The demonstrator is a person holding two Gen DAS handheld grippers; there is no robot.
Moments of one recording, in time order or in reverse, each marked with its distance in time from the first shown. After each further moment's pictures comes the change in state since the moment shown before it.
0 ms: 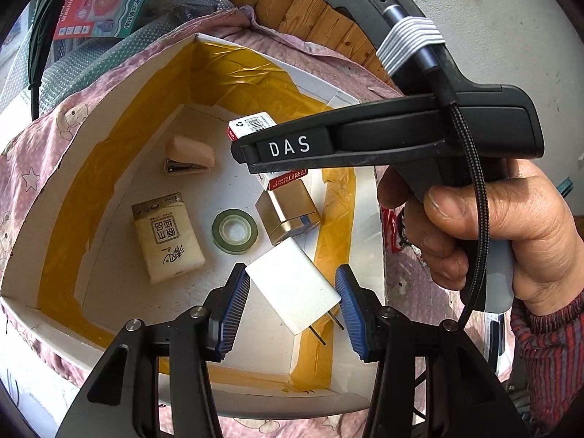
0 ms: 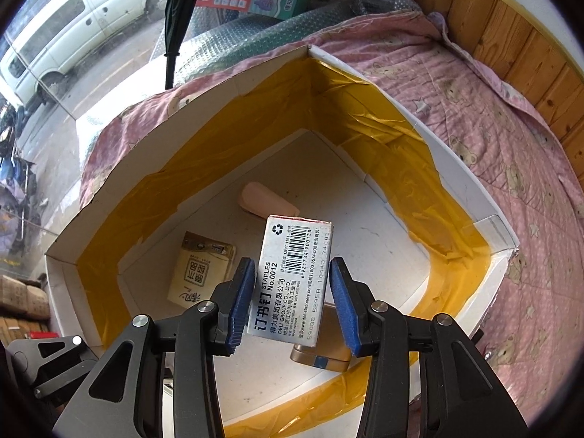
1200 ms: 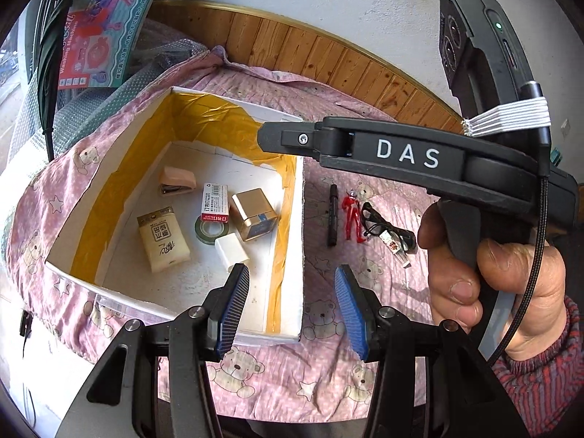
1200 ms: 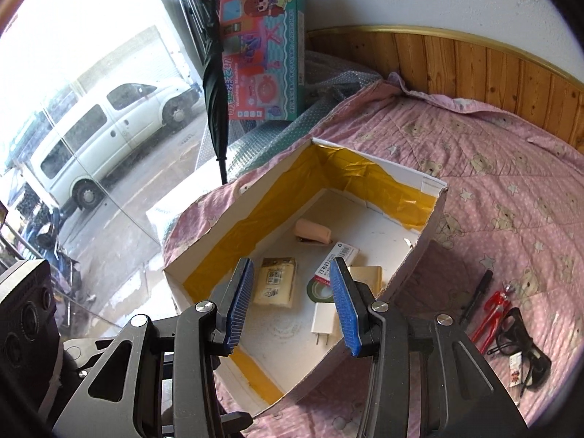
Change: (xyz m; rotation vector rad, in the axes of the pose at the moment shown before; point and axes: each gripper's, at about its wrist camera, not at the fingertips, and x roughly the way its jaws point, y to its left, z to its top) left arm -0.066 -0.058 -0.036 0.121 -0.109 0.017; right arm -0.131 0.004 -0.111 0.226 -0.428 0.174
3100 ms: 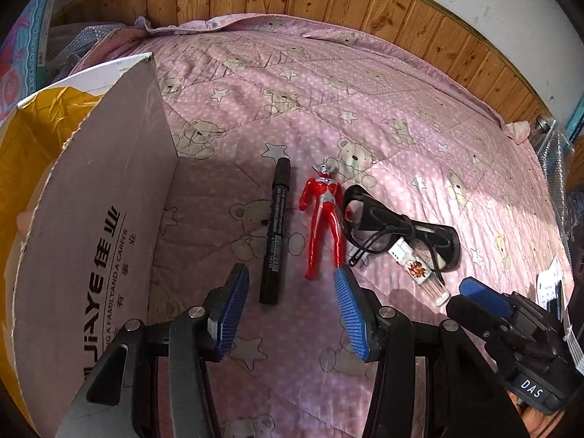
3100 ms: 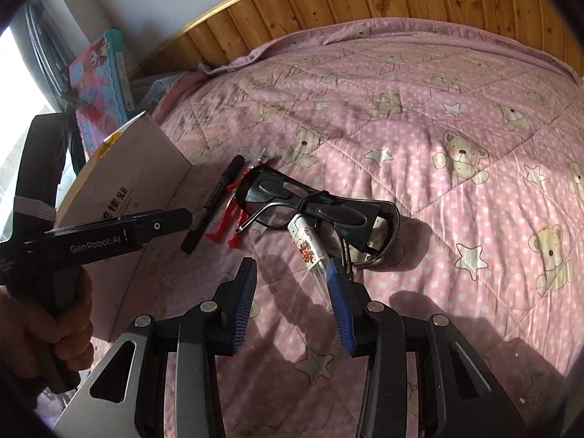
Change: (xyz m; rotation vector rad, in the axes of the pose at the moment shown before) left arm 0.228 -0.104 0.037 0.154 0.171 0.128; right arm -0.059 -0.247 -0.175 0.371 -0.060 -0.299
